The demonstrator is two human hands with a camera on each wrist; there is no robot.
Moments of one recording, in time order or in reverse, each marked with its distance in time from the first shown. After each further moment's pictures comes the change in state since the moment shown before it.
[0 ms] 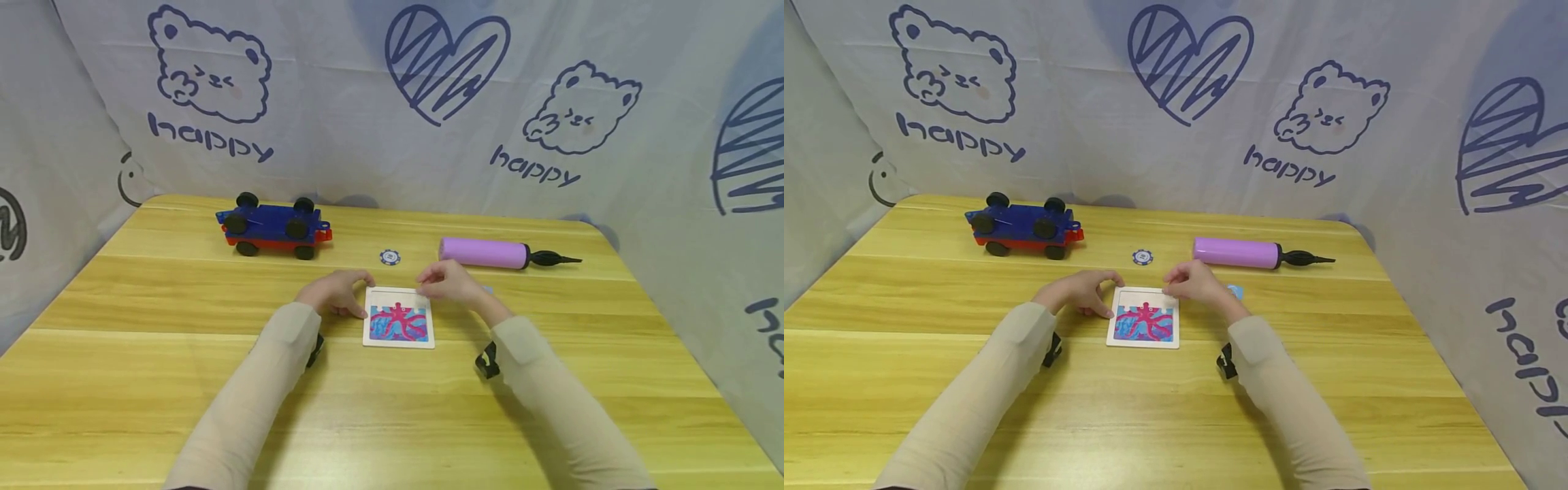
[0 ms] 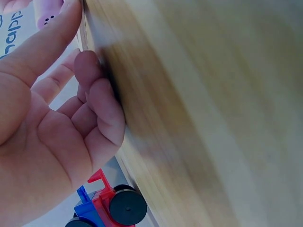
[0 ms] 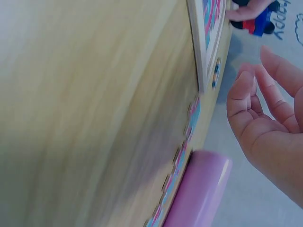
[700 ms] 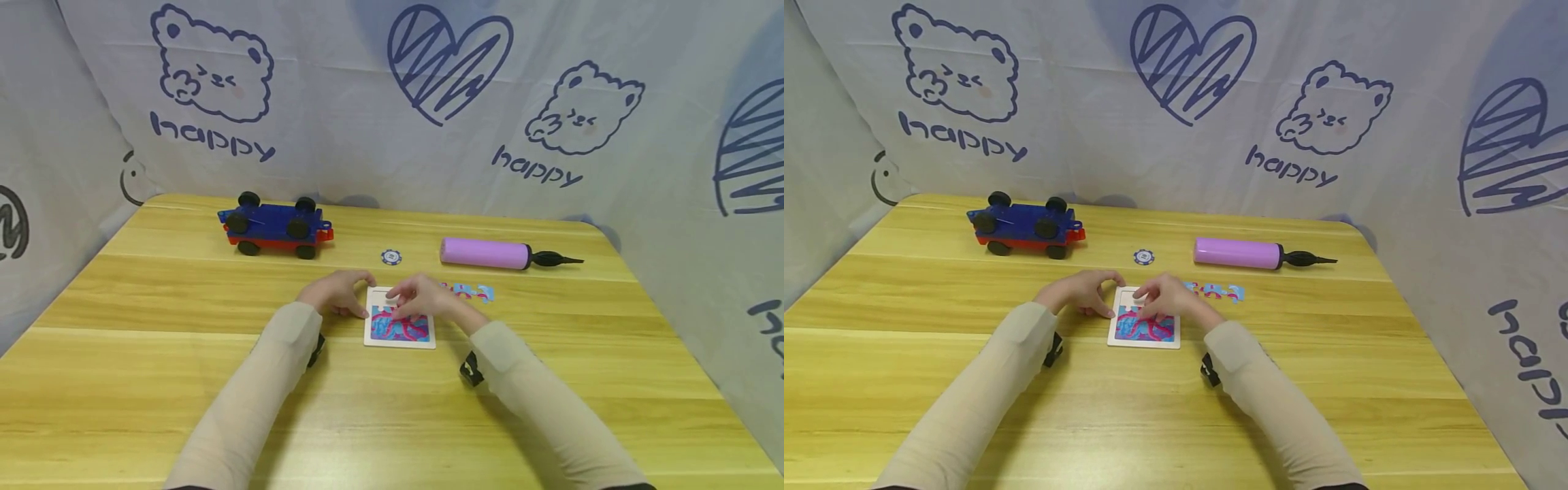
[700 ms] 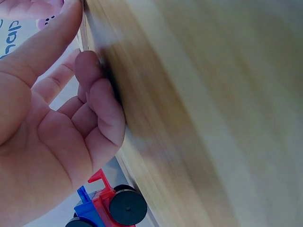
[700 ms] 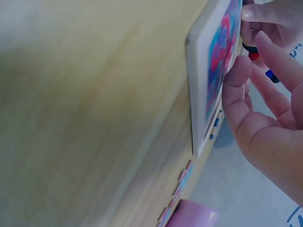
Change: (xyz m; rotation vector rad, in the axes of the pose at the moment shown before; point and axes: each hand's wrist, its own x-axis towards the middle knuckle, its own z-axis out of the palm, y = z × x) left_hand -0.001 0.001 -0.001 0.001 -0.012 -0.011; right_hand 0.008 -0.018 0.038 -0.063 -0.218 0.059
